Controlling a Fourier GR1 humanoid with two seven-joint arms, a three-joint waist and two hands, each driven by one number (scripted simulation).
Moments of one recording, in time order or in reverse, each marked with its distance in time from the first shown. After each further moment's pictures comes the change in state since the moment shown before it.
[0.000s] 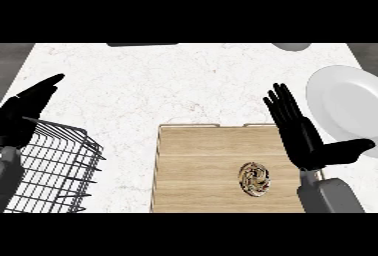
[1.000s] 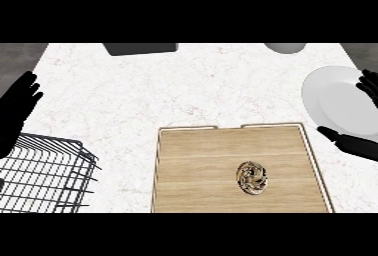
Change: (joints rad) left arm 0.091 0.074 0.008 -0.159 0.092 0.026 0.111; right arm 0.072 -0.306 -0.233 -0.115 0.263 -0.205 -0.065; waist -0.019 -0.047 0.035
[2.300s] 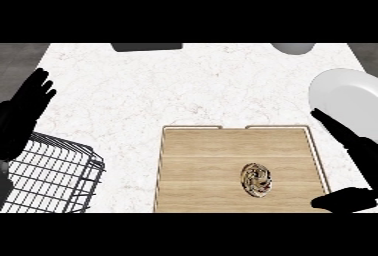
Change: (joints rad) left arm -0.006 0.012 -0.087 -0.114 0.025 0.067 0.046; right arm 0.113 -0.285 0.336 -0.306 0.350 0.189 0.526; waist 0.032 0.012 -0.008
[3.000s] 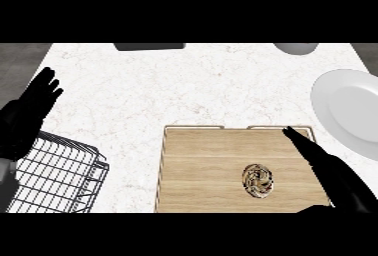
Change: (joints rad) left arm -0.015 -0.003 -0.042 -0.019 -0.016 0.032 0.005; right arm 0.003 0.099 0.170 -0.079 0.129 -0.021 0.213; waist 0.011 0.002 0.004
